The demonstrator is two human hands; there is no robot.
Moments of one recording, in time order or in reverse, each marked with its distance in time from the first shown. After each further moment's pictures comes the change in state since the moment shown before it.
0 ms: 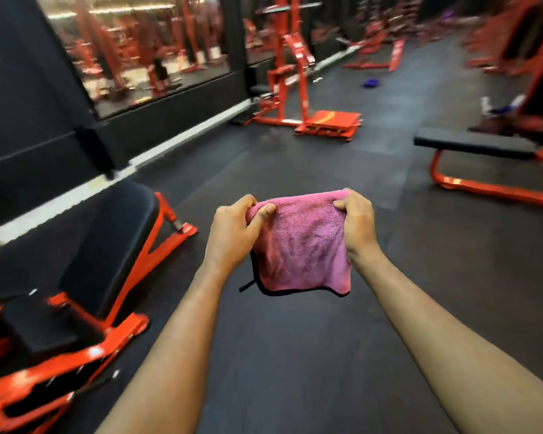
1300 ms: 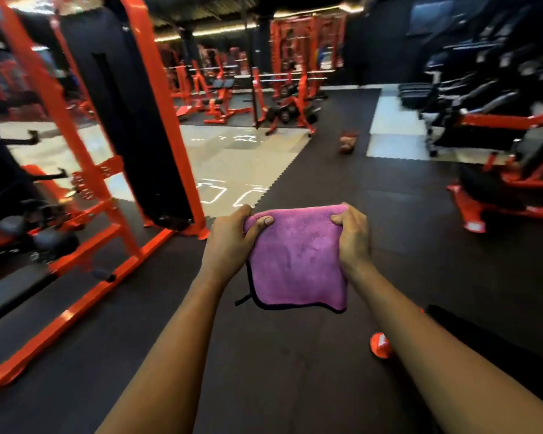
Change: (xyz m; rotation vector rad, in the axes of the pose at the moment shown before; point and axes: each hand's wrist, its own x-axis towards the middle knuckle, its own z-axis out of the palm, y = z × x) left_hand 0.207 0.678 0.804 -0.904 -0.936 1.125; right_hand 0.154 -0.103 -0.794 -0.697 1.675 -0.295
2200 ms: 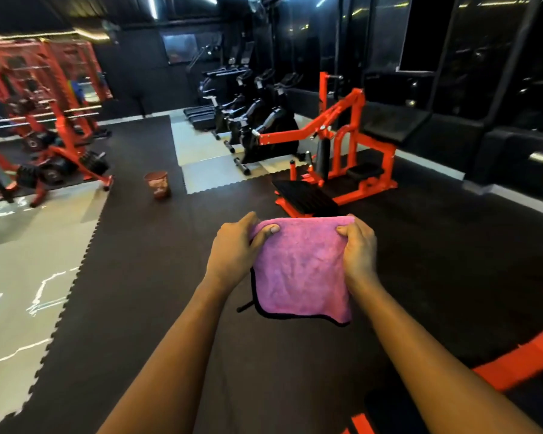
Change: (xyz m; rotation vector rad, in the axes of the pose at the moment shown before) left_hand 0.513 0.080 0.539 -0.439 -0.416 0.493; right_hand 0.490 0.201 -0.241 -0.274 0.759 -0.016
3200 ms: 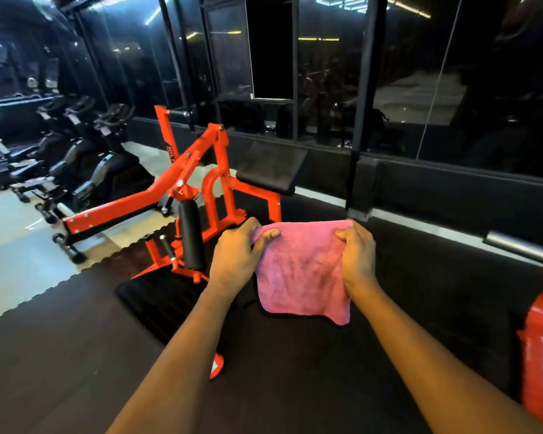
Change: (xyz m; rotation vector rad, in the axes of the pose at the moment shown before) left_hand 0.763 -0.058 0.638 -0.298 -0.221 0.334; right_hand 0.815 0.266 -0.108 -0.138 0.484 -0.008
